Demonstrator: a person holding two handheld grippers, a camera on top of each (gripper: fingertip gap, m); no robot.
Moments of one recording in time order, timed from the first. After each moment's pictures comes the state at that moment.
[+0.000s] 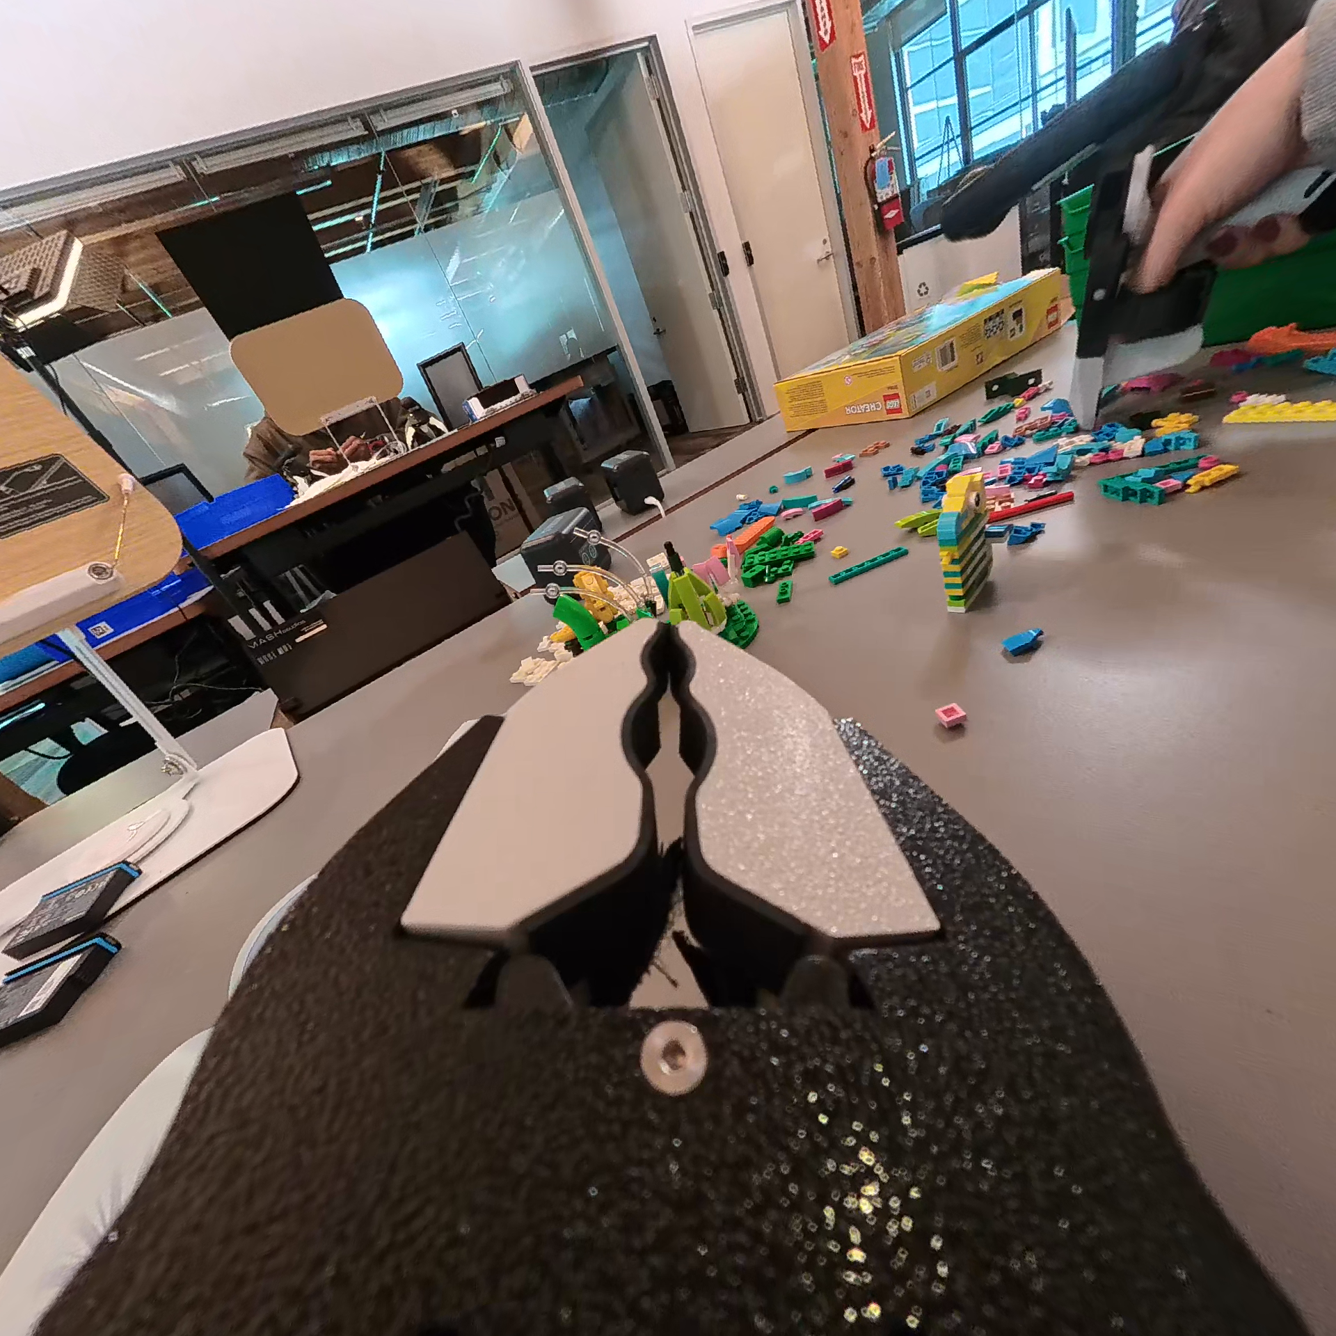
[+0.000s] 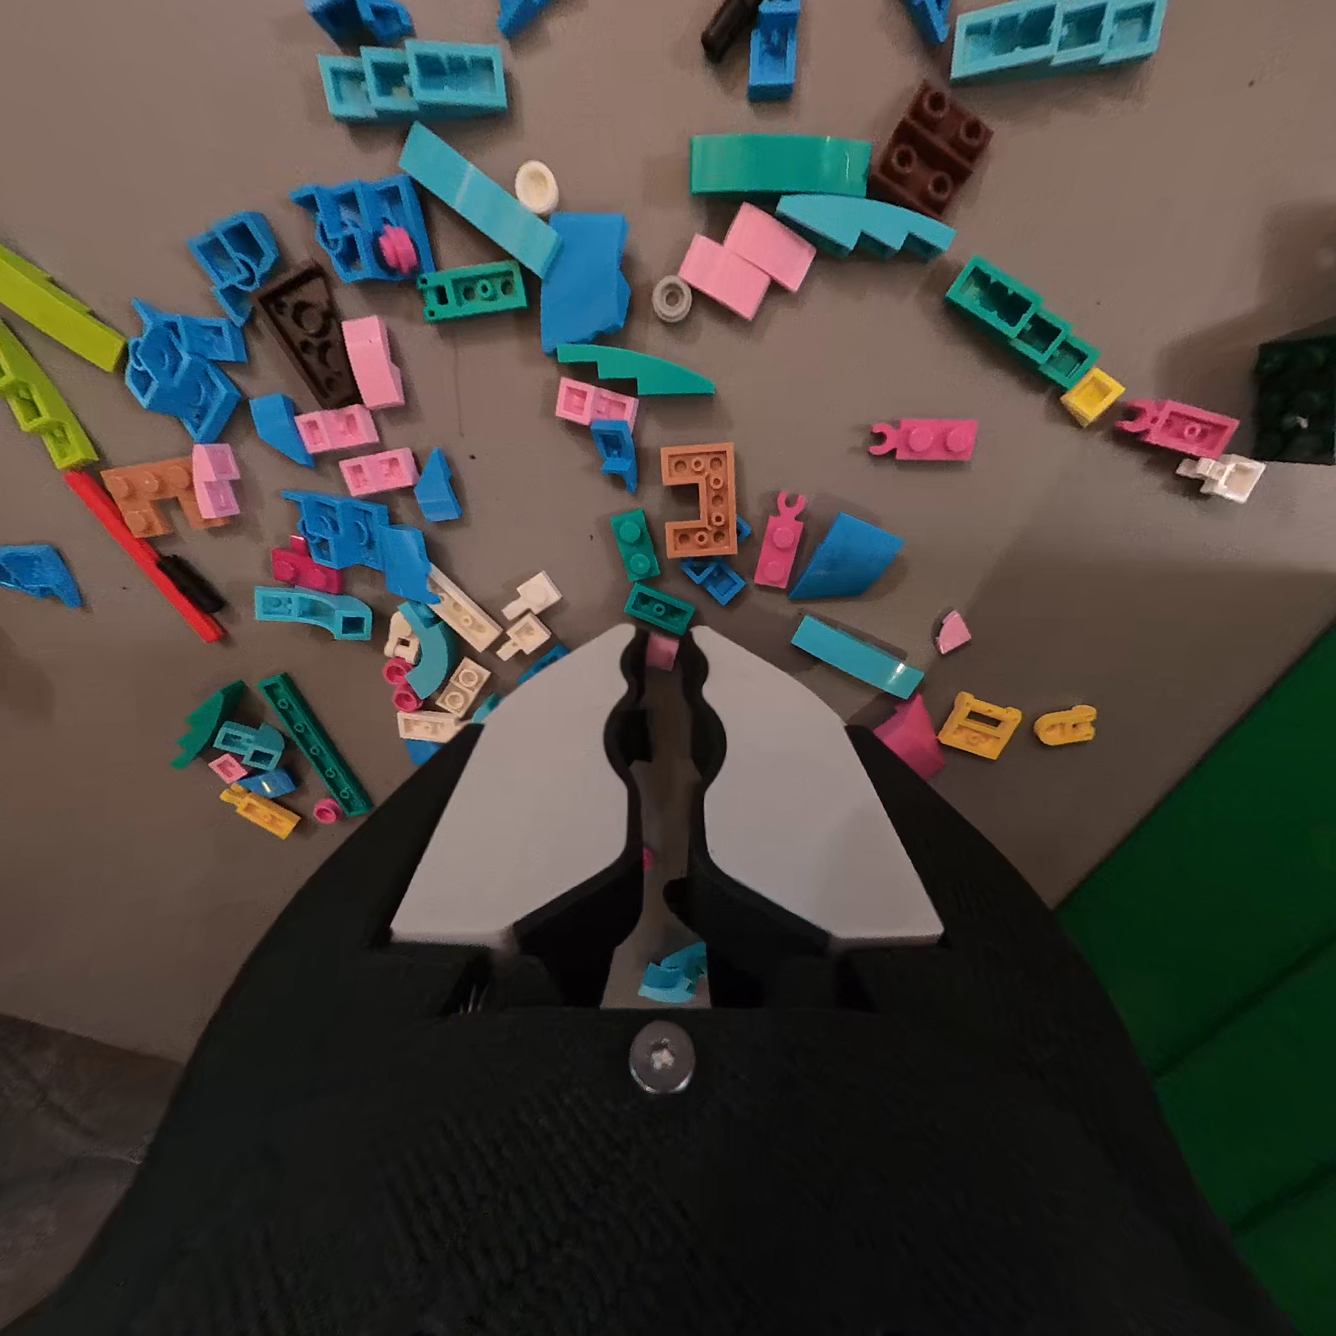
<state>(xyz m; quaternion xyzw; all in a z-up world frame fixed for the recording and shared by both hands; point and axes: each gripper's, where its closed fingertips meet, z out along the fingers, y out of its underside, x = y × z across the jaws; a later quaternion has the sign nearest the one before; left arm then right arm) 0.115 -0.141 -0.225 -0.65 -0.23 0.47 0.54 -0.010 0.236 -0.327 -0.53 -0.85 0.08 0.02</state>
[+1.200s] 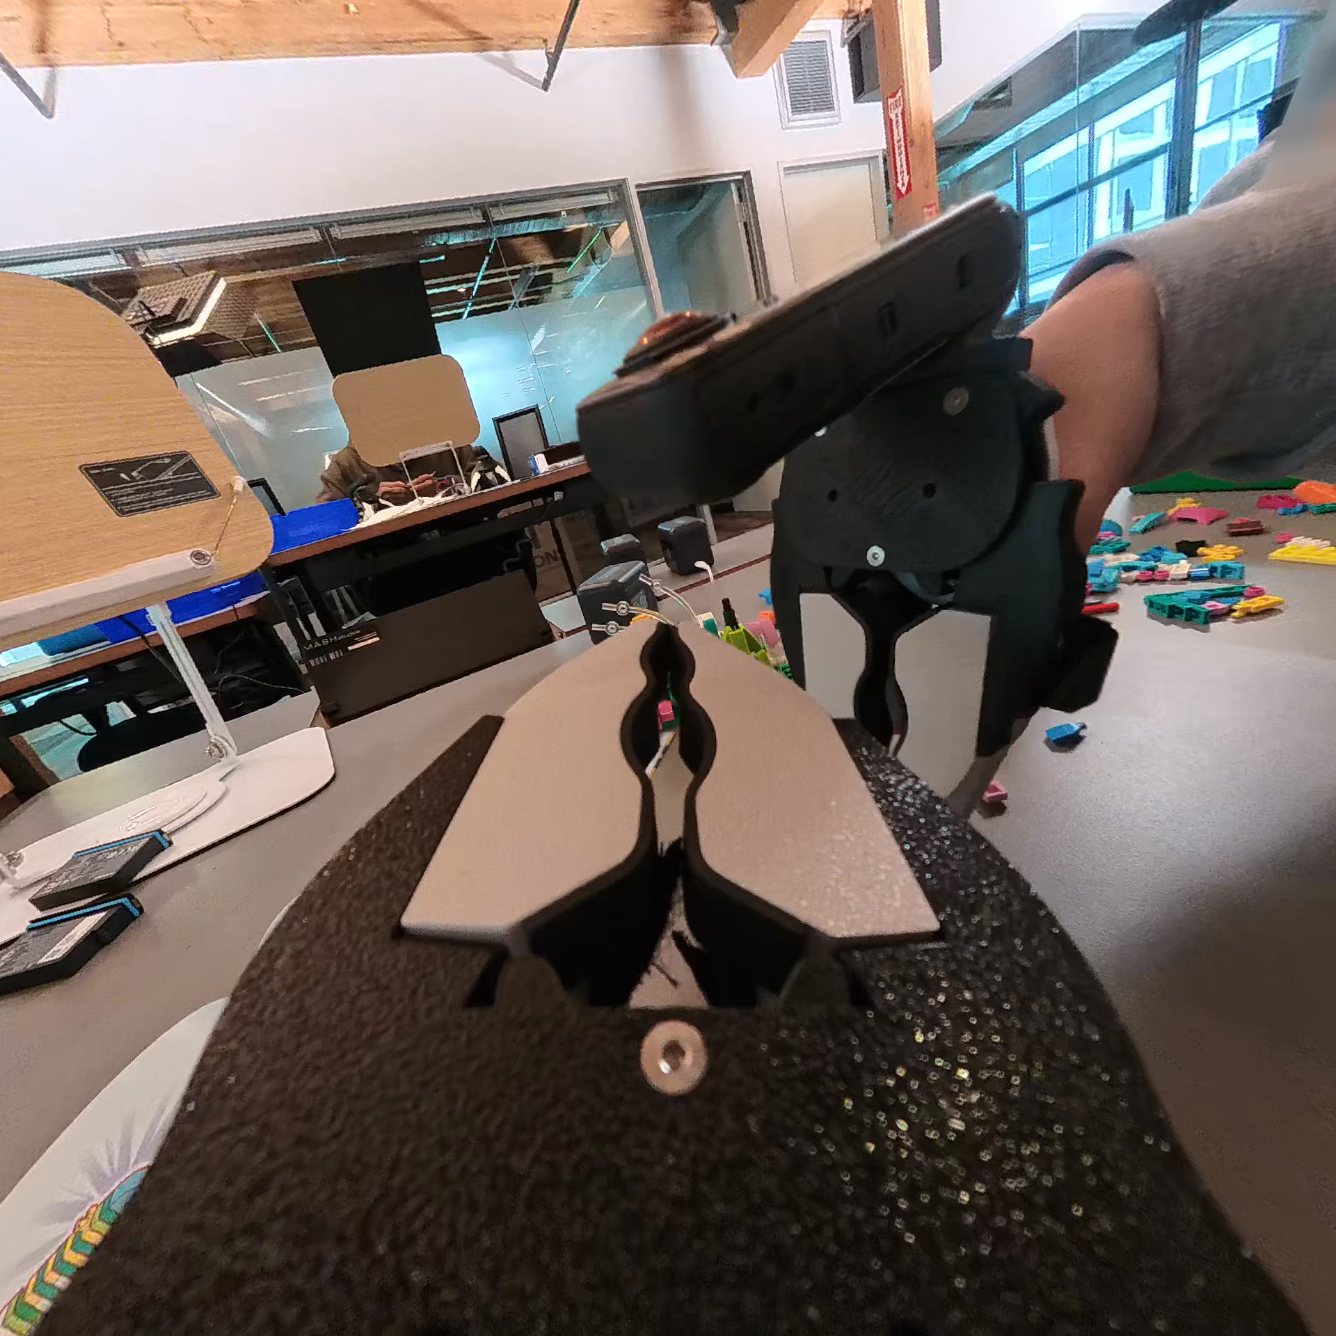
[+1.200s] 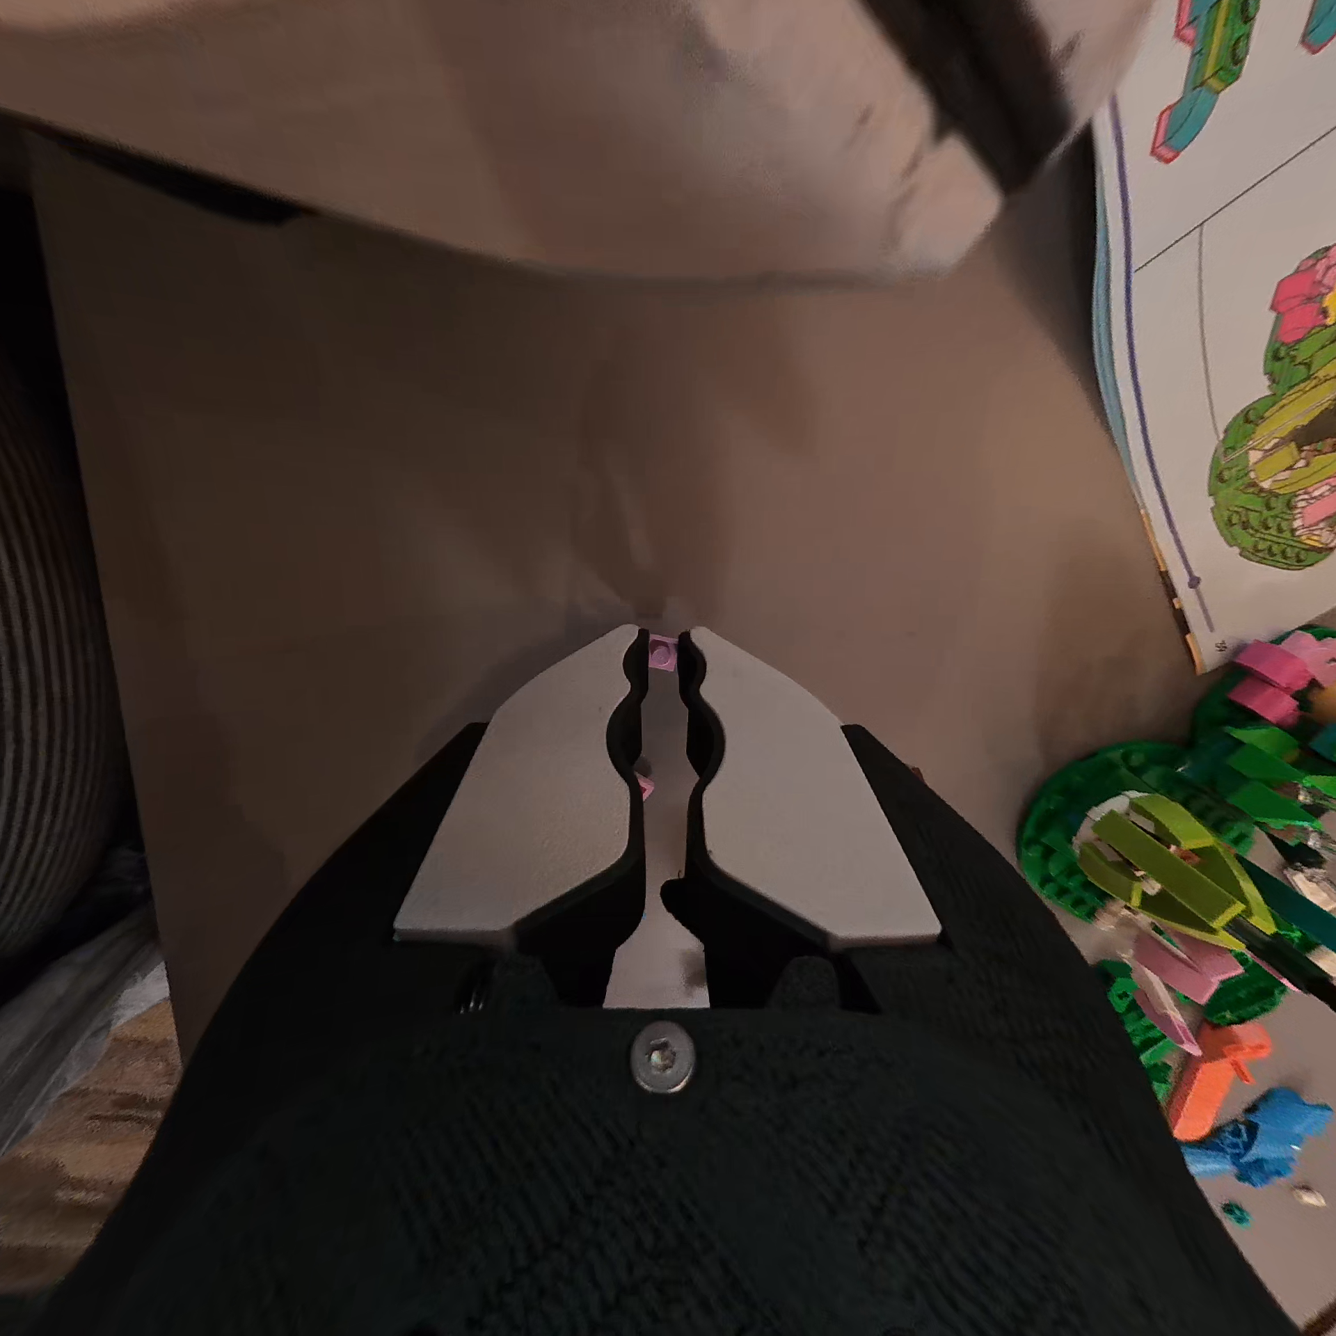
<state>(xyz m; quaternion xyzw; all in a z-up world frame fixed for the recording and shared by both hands) 0.114 -0.157 -0.209 -0.58 -0.27 0.49 0.59 0.120 -0.105 -0.319 0.12 -0.99 0.10 0.00</state>
